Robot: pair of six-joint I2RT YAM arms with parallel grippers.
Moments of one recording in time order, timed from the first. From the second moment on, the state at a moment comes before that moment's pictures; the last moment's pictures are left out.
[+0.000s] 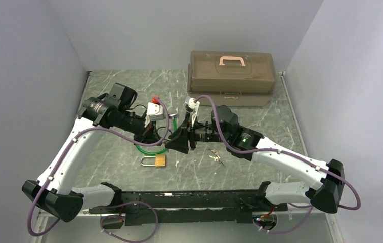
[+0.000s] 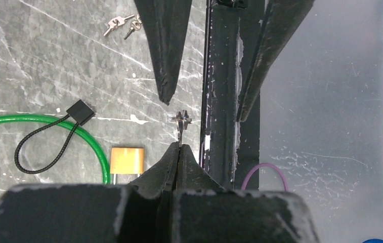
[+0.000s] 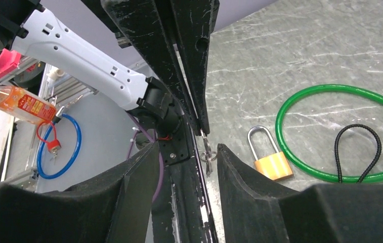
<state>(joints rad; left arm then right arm) -0.44 1.22 1.44 -1.31 0.91 0.72 0.99 1.18 1.04 -0.02 -0.45 0.34</state>
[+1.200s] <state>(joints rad) -0.45 1.21 1.46 -1.37 0.97 0.73 0.99 1.21 0.98 0.11 -0.53 0.38</state>
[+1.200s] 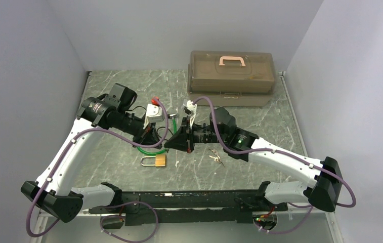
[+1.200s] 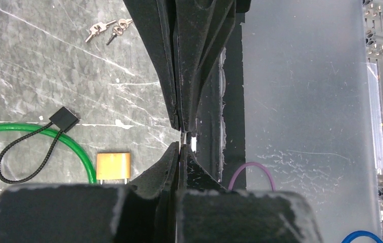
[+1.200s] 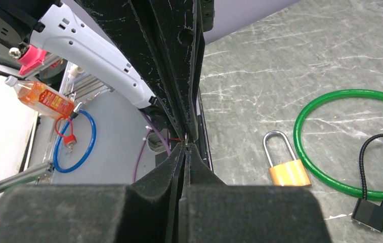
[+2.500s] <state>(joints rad) -0.52 1.56 1.16 -0.86 0.61 1.32 0.68 0.76 0.69 -0.08 -0.55 0.52</state>
